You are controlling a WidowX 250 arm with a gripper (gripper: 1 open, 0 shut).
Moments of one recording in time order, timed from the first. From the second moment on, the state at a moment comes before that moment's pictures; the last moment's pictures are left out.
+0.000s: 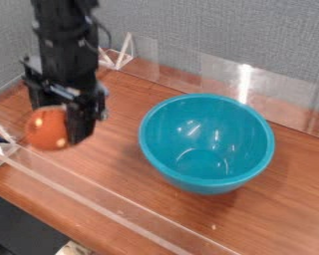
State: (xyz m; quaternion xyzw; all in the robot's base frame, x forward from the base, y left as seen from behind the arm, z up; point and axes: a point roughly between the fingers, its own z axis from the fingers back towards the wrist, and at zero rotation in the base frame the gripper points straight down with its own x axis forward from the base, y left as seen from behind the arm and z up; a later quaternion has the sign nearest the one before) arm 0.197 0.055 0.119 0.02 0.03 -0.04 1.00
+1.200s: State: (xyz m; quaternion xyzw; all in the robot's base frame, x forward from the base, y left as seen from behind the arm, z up) arm 0.199 0.037 0.122 0.06 0.00 -0.11 0.99
